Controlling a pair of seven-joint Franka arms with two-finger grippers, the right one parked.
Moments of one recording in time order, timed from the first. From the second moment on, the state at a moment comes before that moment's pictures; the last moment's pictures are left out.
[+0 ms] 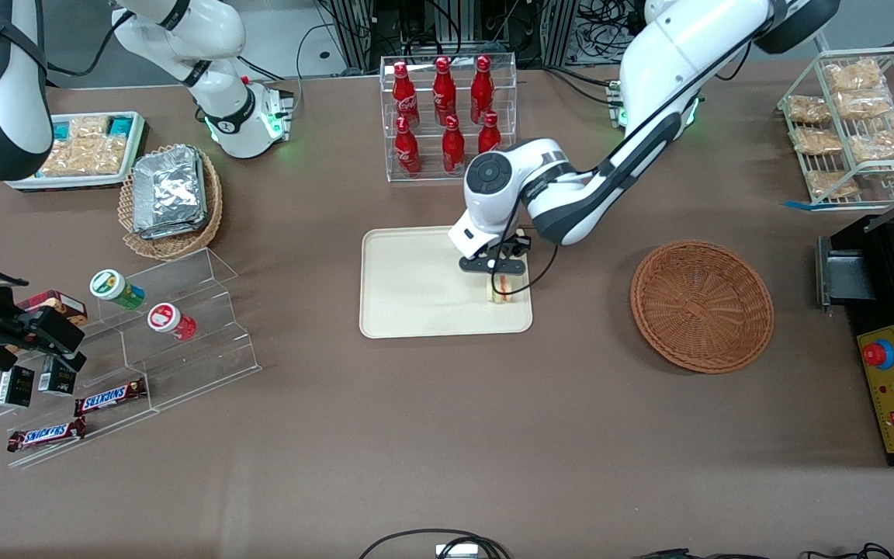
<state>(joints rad) -0.12 0.62 -0.76 -1.95 0.53 2.23 -1.04</state>
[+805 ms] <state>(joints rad) -0.13 0.65 -0.75 -1.86 0.54 2.19 -1.05</state>
